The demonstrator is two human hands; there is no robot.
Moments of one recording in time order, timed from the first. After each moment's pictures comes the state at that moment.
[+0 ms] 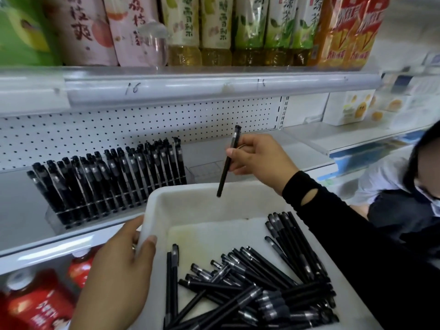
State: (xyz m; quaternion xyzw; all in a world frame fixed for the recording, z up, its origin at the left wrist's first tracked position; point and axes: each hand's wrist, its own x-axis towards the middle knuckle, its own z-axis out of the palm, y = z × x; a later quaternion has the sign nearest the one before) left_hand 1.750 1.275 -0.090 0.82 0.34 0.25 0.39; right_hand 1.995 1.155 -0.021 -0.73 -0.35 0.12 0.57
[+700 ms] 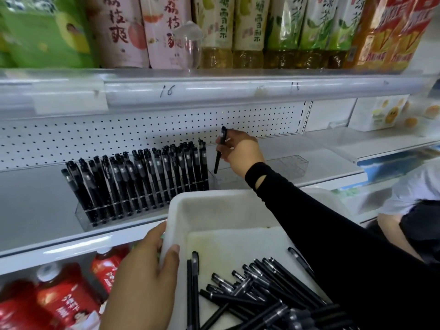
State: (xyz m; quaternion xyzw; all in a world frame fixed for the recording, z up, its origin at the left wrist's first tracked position) left_hand 1.744 1.279 -0.099 0.81 0.34 0.26 0.40; right_hand 2.028 1.273 -0.050 -0.81 -0.37 -0.03 0.46
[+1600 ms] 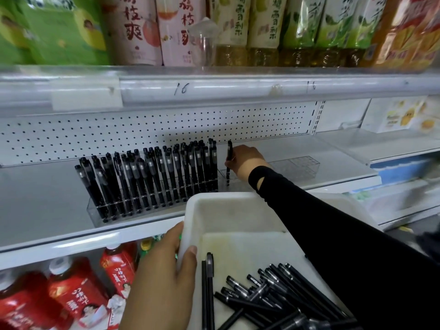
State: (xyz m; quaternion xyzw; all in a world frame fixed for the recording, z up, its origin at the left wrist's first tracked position) left_hand 1.746 1.271 -0.095 0.81 0.32 0.25 0.42; right_hand 2.046 1.298 -0.063 -0.92 -0.36 0.01 0.11
